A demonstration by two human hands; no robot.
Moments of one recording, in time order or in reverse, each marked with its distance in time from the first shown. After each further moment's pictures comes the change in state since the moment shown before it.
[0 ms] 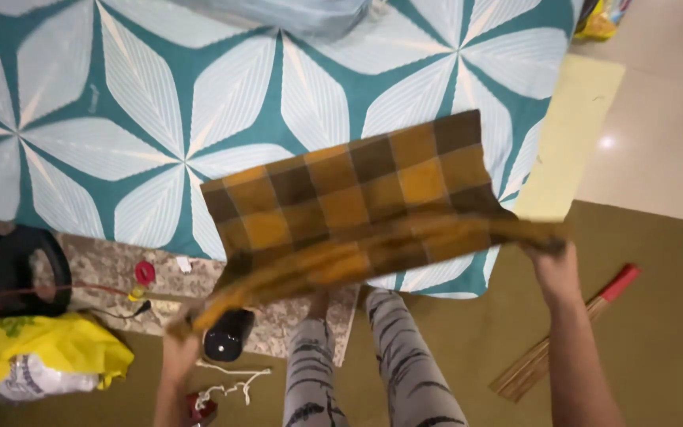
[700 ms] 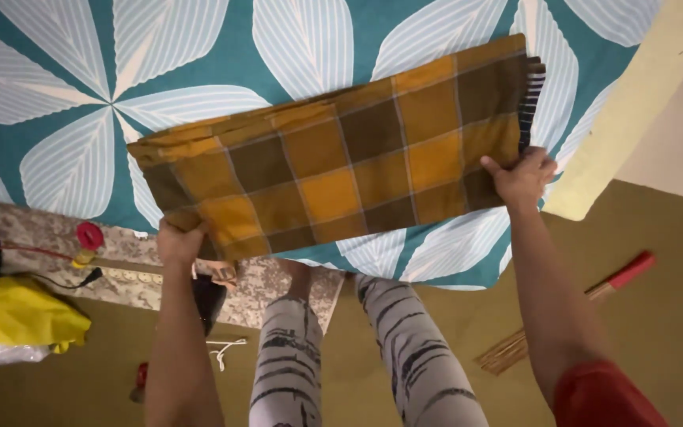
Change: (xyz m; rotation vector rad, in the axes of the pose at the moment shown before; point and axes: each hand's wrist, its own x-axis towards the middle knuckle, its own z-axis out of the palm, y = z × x) left_hand 0.167 -0.102 0.134 0.520 0.121 -0.506; right_hand 0.185 0.175 0.134 -0.896 0.123 0.148
